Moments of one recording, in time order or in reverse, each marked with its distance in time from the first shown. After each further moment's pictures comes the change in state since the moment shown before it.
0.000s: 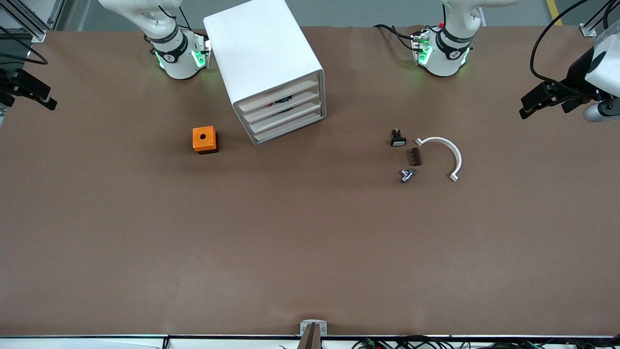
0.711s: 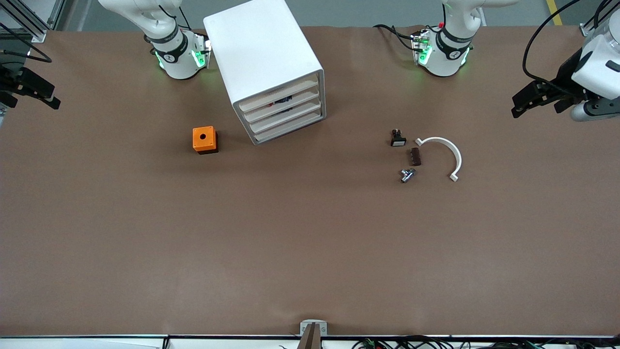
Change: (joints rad) left arm -0.005 -0.007 -0.026 -0.008 0.000 -0.004 0.037; right arm 0.009 -0.001 -0.003 -0.006 0.000 0.002 -0.037
